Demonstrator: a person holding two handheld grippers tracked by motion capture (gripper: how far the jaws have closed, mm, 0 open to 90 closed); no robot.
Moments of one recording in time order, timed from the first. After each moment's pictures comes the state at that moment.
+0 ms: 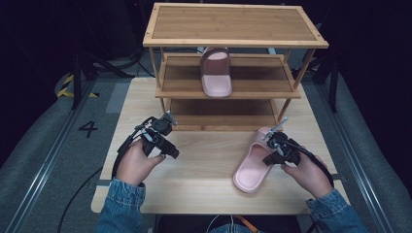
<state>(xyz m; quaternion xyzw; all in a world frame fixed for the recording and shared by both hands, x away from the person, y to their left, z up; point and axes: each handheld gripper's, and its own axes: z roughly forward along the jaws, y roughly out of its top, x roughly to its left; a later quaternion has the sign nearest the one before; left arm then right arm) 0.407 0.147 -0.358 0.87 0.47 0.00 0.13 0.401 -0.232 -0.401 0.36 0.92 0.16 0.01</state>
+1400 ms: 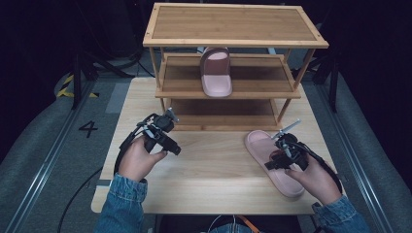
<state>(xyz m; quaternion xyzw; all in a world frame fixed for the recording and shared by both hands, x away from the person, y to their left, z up) 0.414 0.148 -0.356 0.87 0.47 0.00 0.13 0.388 -0.244 -0.398 0.41 0.89 0.19 0.01</state>
